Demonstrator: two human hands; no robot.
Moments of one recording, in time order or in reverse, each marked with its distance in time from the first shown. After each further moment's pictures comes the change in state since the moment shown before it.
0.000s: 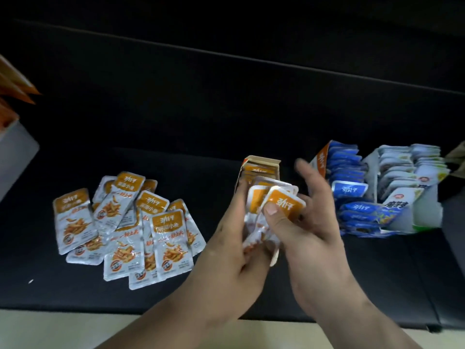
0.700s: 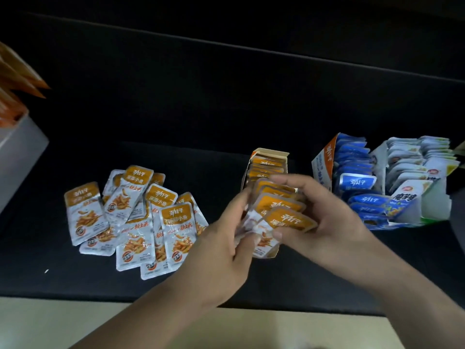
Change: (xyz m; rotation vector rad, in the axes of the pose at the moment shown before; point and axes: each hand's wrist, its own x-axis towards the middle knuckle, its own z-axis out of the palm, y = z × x) left_hand -0.008 -0.026 -0.023 0.168 -0.033 -0.080; right_hand 0.018 -0.015 -0.041 -0.547 -0.447 0.003
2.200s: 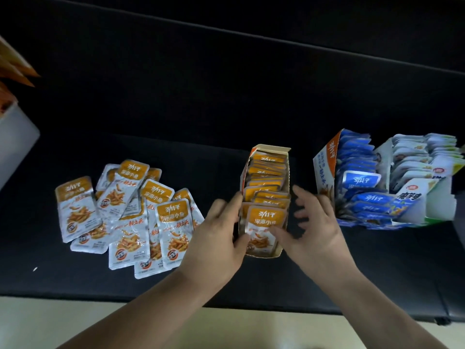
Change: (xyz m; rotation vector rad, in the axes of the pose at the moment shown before) left_hand 0.026 -0.057 0.020 0.476 0.200 0.062; right_hand 0.010 0.093 0.026 -0.532 0.429 0.059
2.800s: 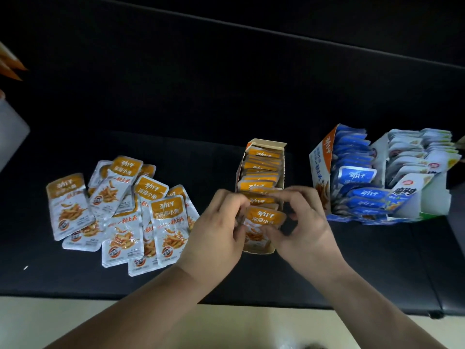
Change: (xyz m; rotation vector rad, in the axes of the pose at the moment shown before) left_hand 0.008 0.004 0.006 -0.061 0.104 0.136; right_hand 0.001 0.000 0.006 0.103 0.006 -0.167
